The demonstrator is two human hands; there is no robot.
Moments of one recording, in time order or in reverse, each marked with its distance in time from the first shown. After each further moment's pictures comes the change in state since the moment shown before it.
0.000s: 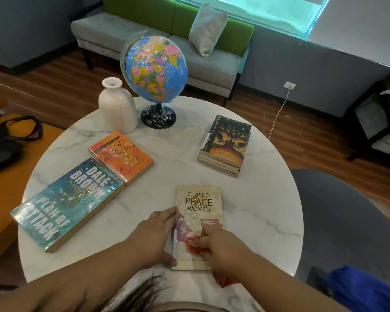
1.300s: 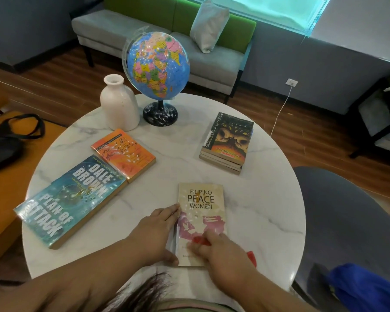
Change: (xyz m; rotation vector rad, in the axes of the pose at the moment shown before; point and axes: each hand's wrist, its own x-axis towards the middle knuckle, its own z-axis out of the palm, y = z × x) left_hand -0.001 -0.005 0.003 0.019 0.024 0.030; right_hand -0.032 -0.022 0.009 -0.147 0.054 -0.040
